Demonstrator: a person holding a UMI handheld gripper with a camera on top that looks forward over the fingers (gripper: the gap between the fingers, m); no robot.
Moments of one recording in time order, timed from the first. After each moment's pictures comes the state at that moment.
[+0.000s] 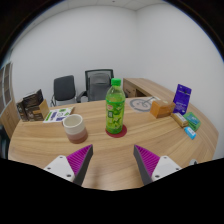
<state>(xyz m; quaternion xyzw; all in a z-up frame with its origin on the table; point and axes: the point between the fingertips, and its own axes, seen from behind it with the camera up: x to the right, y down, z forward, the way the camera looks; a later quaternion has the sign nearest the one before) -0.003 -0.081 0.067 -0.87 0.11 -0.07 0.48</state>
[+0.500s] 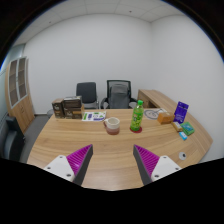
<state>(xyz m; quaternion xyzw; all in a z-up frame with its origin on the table) -0.152 -0.244 0.203 -0.86 0.04 -0.04 0.50</state>
